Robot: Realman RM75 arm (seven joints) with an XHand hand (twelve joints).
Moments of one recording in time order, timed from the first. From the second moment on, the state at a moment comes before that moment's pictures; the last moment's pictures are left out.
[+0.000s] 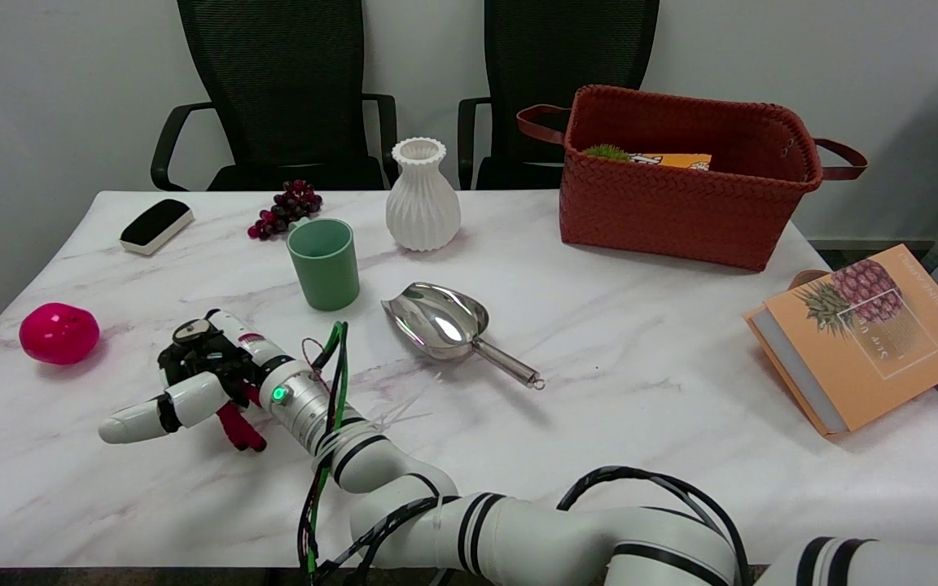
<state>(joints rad) 0.60 -1.95 -2.27 0.42 0.70 0.51 0.74</state>
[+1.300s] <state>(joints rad) 0.55 -1.88 -2.26 0.53 0.69 0.62 0.74</state>
